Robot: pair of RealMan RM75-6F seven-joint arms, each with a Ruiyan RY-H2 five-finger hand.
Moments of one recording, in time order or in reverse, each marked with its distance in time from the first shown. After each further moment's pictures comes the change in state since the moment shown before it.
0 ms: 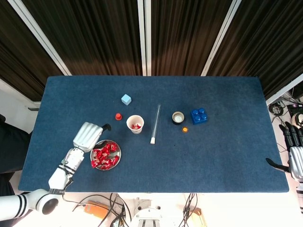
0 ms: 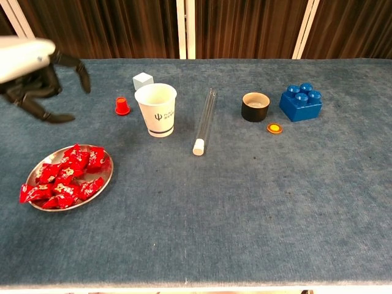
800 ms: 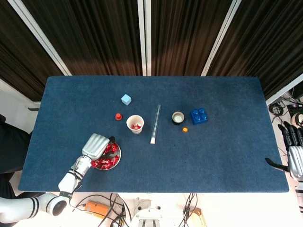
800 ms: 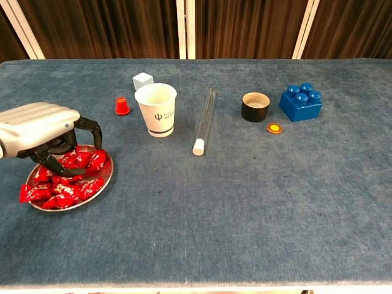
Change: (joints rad) left arm 0.036 -0.168 0.010 0.180 -0.015 -0.132 0.045; right arm 0.004 0.003 0.001 -0.007 0.011 -0.009 -0.008
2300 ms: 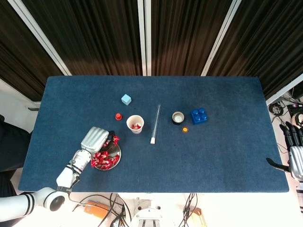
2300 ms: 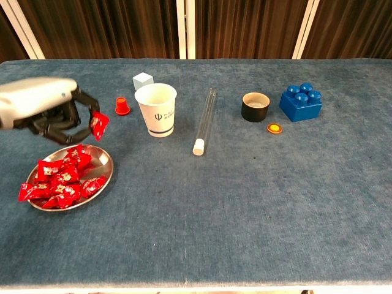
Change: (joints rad) left arm -0.005 0.078 -0.102 -0.081 0.040 -0.028 -0.143; right arm -0.003 -0.002 0.001 0.001 0.007 0.003 0.000
